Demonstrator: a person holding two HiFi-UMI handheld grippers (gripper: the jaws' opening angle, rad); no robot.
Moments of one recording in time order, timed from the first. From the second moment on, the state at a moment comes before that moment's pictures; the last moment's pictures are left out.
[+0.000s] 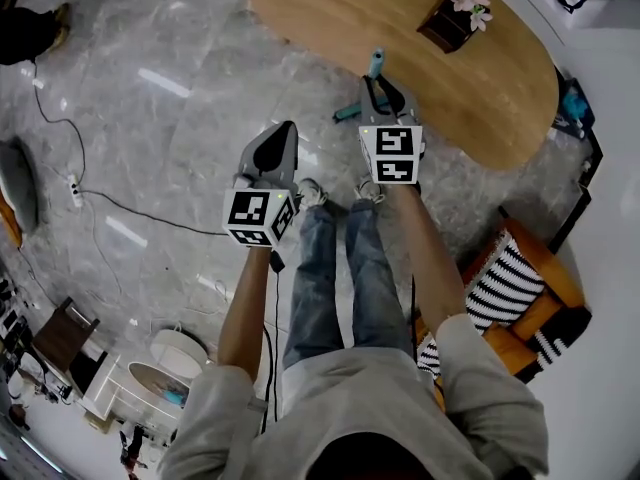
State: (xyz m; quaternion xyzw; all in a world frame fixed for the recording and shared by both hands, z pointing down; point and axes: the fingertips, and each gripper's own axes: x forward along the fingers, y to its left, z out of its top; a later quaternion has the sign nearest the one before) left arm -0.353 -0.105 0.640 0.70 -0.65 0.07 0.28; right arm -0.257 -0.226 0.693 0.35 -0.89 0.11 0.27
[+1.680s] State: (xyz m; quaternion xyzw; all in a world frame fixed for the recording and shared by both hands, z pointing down) left arm -0.331 -0.134 0.608 0.74 -0.62 0.07 0.25; right arm -0.236 -0.194 0.655 0.35 -0.90 0.12 0.22
